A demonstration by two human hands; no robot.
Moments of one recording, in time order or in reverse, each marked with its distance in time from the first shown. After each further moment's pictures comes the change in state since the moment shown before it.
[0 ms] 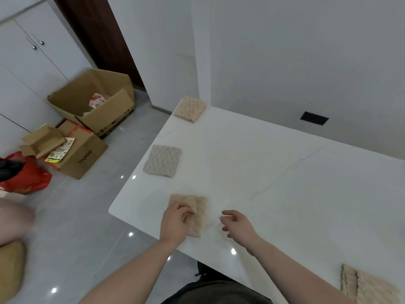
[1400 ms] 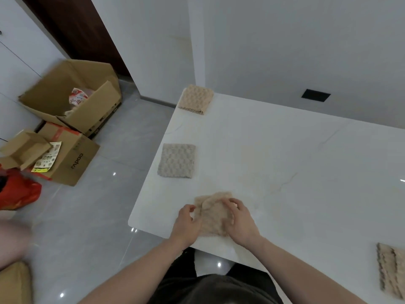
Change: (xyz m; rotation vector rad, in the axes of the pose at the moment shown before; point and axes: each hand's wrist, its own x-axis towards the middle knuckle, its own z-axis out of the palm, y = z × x) left_hand 0.040 -0.074 -0.051 -0.257 -0.459 -0.355; right_hand 0.053 -0.017 0.117 -0.520 0.165 -0.260
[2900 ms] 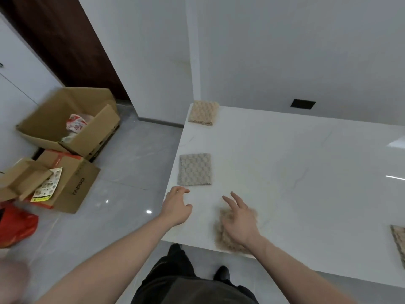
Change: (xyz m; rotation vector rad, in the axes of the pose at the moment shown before) left_hand 0.043 -0.004 -0.154 0.494 0.024 0.262; right_hand -0.010 -0.105 0.051 -0.018 0.180 0.041
